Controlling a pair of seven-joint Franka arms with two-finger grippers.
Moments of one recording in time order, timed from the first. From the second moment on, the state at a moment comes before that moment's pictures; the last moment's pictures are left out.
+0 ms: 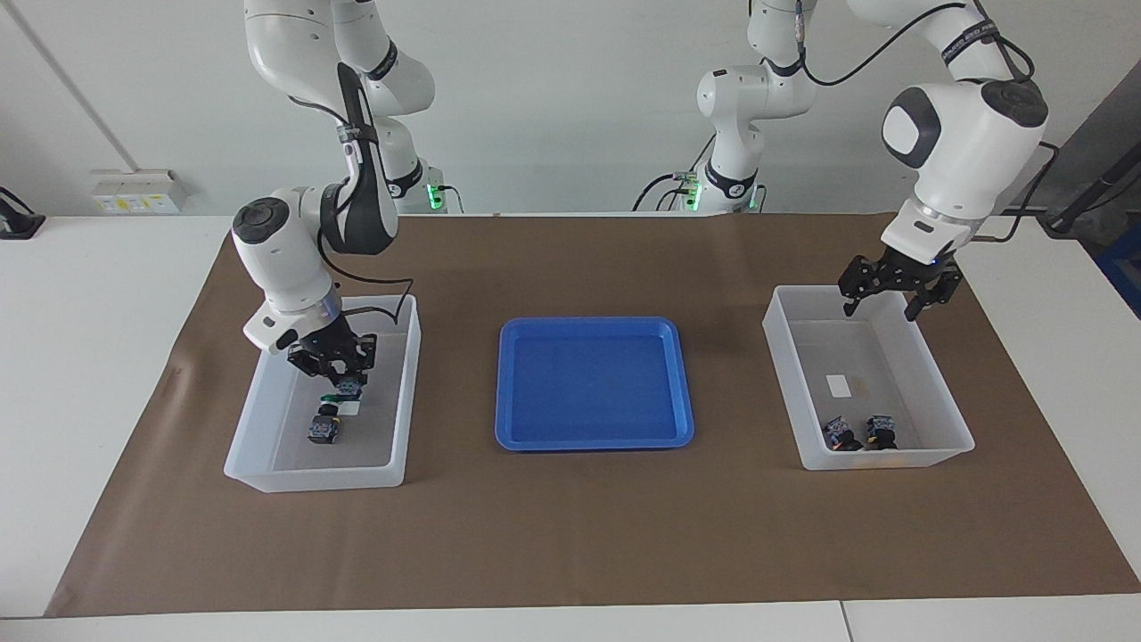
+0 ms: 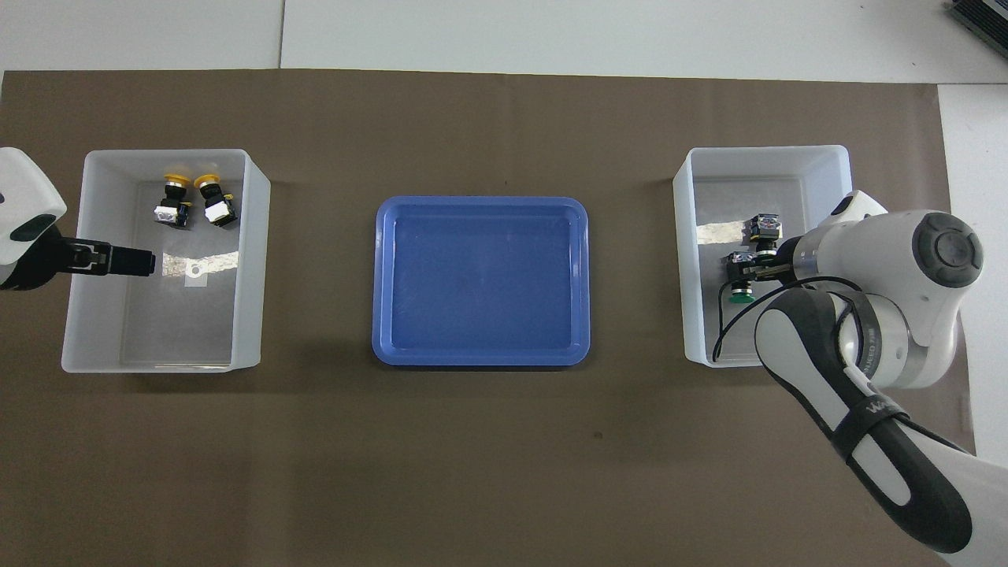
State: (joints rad) left arm -0.02 -0.11 0.01 -1.93 -0.02 1.95 0.17; right arm 0.11 0.17 -0.10 -2.15 0.09 2.45 -0.16
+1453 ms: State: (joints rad) left arm -0.03 -0.01 0.02 -1.66 -0.01 1.69 0.16; right arm 0.02 -0.04 -0.11 -1.63 0.01 1.60 0.13
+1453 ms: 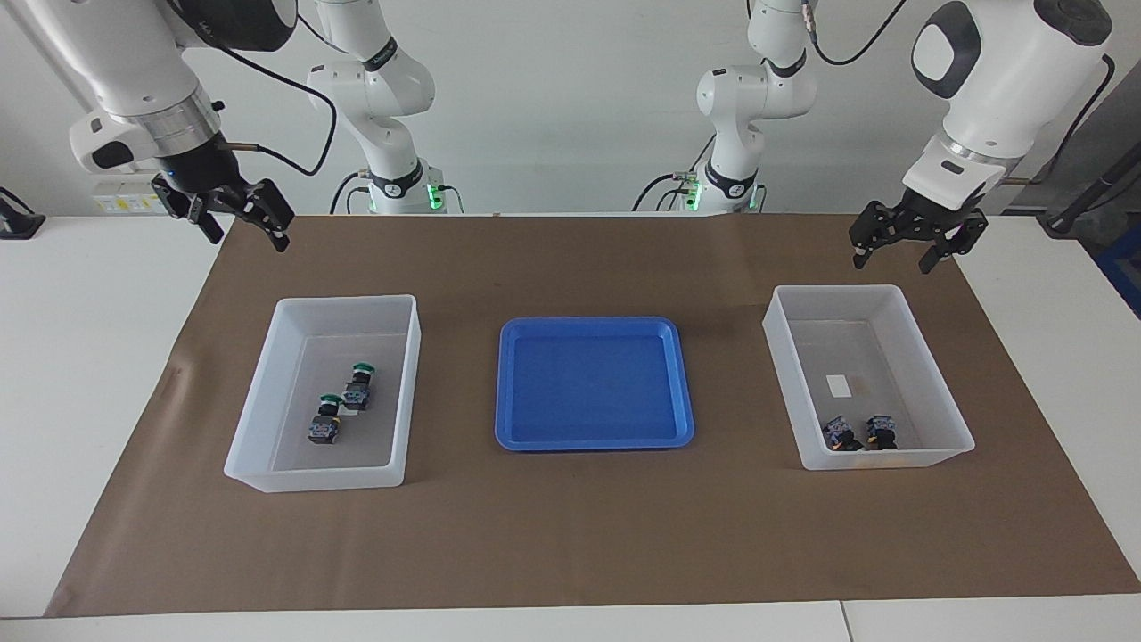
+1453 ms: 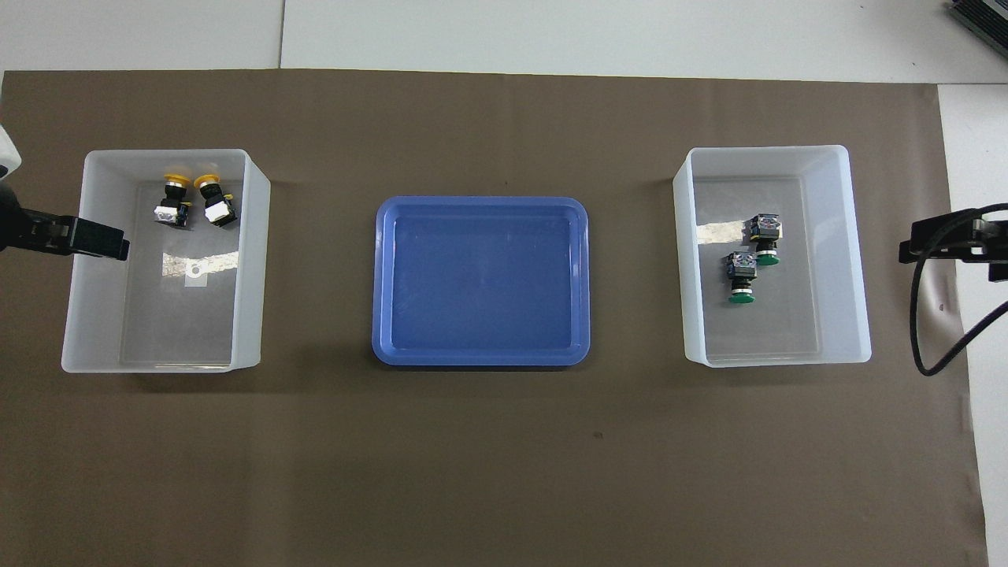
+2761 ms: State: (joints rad) left arm -0.14 -0.02 0.11 -1.66 -0.01 1.64 0.16; right arm 0.02 -0.04 -0.06 -1.57 -0.03 1.54 0.09
